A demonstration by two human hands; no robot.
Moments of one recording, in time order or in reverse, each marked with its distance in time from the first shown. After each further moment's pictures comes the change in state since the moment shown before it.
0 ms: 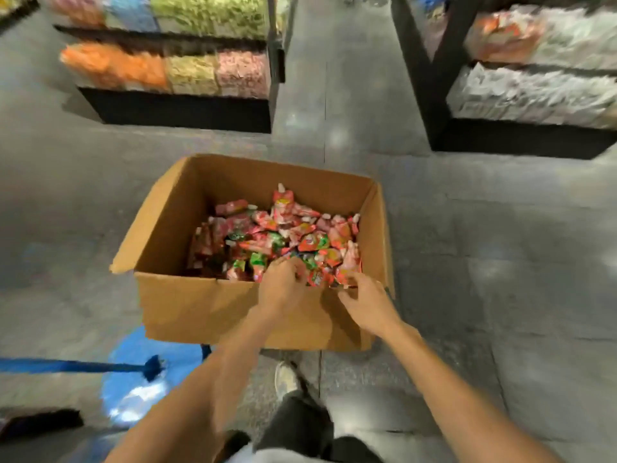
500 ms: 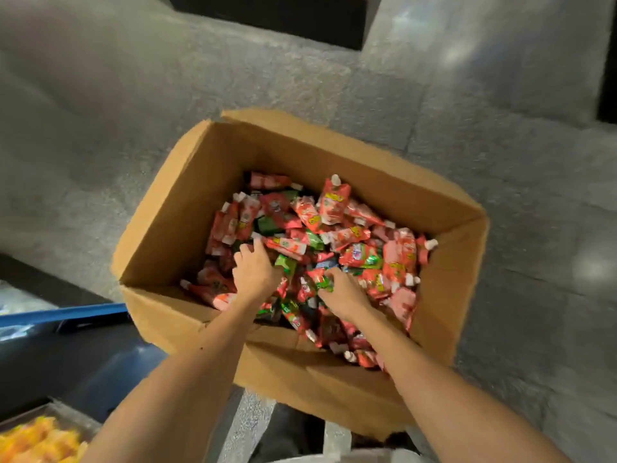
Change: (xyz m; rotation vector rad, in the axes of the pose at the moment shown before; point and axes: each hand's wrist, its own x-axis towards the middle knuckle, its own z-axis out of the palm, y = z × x) left_hand 0.154 -0.102 0.004 0.173 -0.005 -0.730; right_hand 0.232 -0.031 0.087 -0.169 -0.548 0.001
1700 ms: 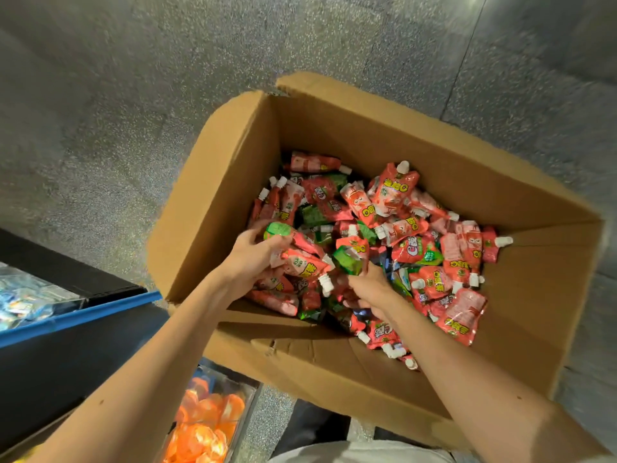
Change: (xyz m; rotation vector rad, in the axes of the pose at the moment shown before) left_hand 0.045 -0.072 -0.090 -1.049 -0.447 -0.196; right_hand 0.064 -0.042 0.057 0.726 -0.042 0.441
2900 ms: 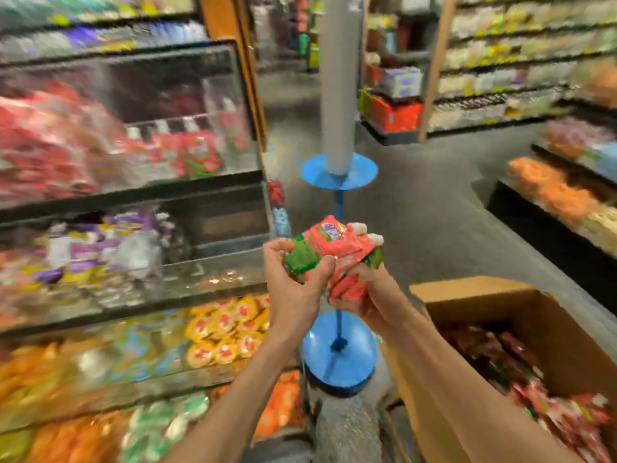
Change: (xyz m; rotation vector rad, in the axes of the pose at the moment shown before) left_hand -0.471 -0.186 -0.092 -0.594 1.270 1.160; right_hand -0.465 0.068 0.196 -0.345 -1.093 -0.767
